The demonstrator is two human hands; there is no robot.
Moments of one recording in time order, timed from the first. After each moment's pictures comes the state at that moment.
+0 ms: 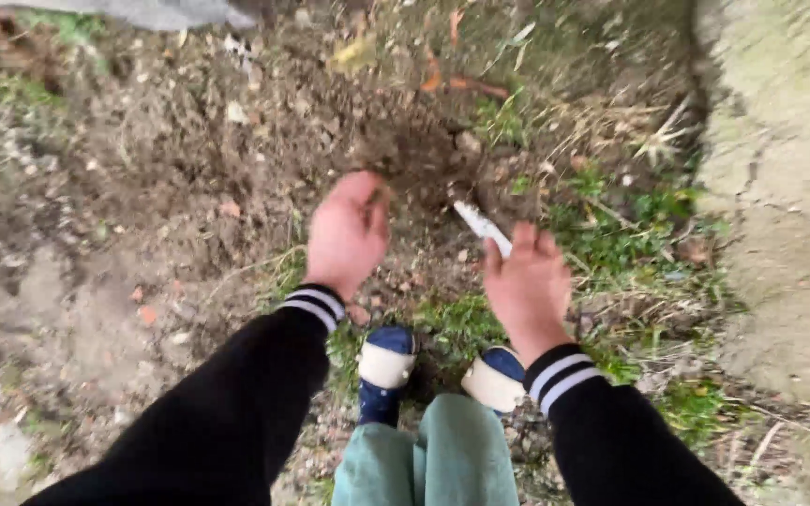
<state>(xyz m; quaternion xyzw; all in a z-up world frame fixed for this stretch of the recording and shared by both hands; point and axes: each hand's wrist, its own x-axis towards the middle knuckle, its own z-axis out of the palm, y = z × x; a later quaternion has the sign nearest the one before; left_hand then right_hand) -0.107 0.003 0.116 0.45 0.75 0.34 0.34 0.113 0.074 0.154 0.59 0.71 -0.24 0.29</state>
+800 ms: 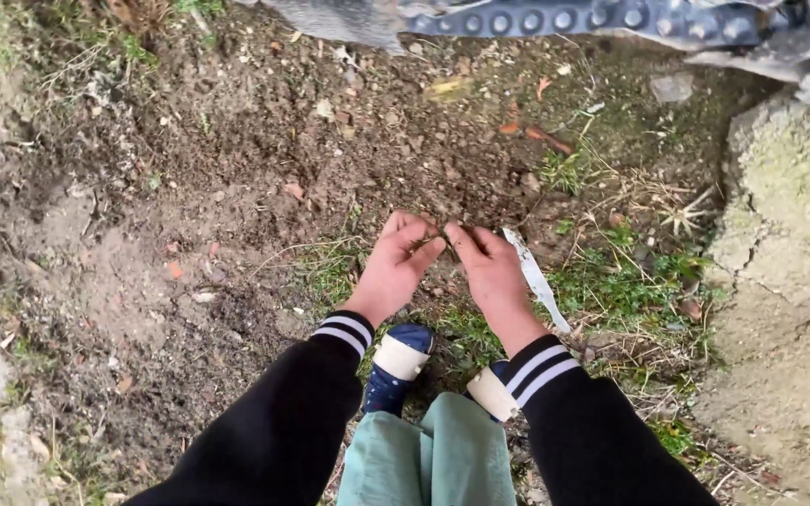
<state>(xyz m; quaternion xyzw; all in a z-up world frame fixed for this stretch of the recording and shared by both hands) -0.116 -0.068 0.159 0.28 0.67 0.50 0.47 0.001 0.041 0.203 0.61 0.46 -0.64 0.00</state>
